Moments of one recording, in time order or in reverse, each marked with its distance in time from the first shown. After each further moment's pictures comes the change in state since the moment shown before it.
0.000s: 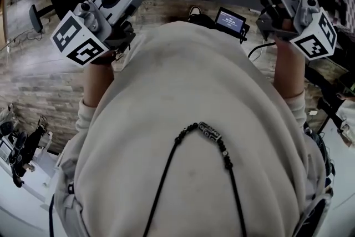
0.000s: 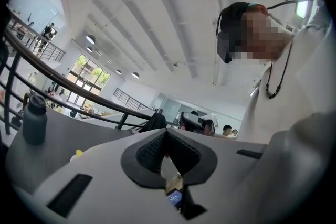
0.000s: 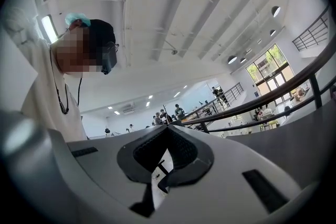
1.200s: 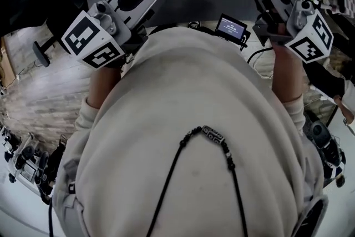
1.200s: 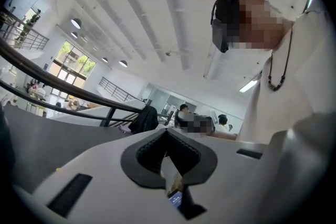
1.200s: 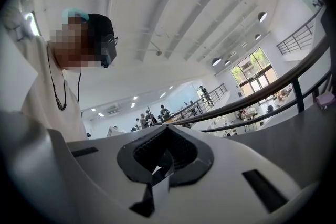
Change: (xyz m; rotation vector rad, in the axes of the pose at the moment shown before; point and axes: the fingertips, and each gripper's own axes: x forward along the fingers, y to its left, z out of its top) left arm 0.086 0.046 -0.005 -0.023 0.131 -0.155; right arm 0.004 -0.072 -0.016 0.086 0.020 -0.181
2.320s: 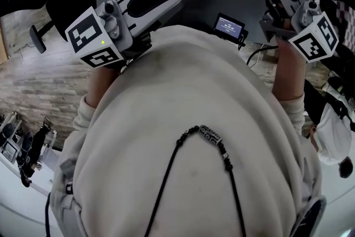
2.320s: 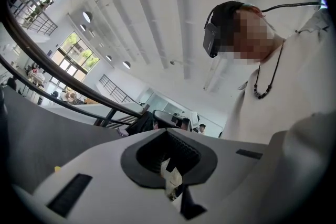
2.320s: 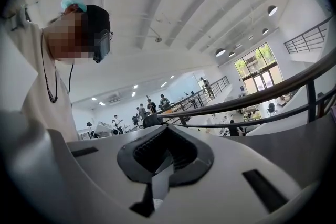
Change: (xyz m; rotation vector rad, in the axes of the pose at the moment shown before) left arm -0.002 -0.010 0.017 -0.104 -0.075 -0.081; right arm 0.040 -0.039 0.023 -0.061 0.102 -0.001
